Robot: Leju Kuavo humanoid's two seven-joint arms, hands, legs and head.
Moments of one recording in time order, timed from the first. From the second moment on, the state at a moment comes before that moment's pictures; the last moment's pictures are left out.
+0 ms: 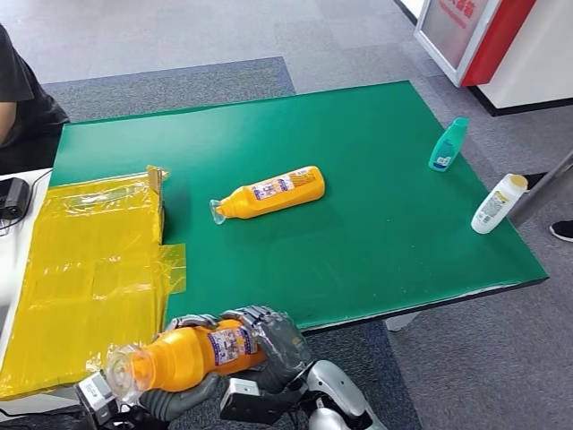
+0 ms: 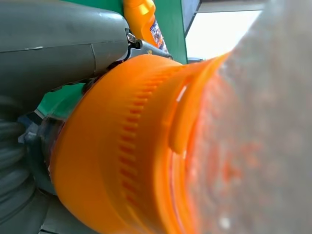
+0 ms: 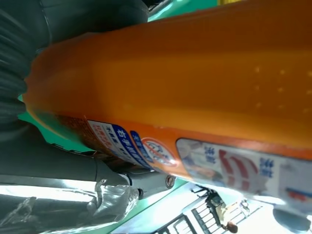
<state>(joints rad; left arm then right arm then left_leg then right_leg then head) 0.23 -0.07 -0.35 -1.58 -0.10 -0.31 -0.47 0.01 0.14 0.52 -1.28 0.84 -0.20 -0.33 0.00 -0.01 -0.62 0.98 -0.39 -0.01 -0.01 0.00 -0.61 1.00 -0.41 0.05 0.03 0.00</state>
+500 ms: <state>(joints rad) 0.22 -0.10 -0.34 -1.63 -0.22 -0.23 -0.46 0.01 0.13 0.51 -1.32 0.85 -0.18 -0.30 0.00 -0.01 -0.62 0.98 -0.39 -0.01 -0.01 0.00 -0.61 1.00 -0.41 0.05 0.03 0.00</state>
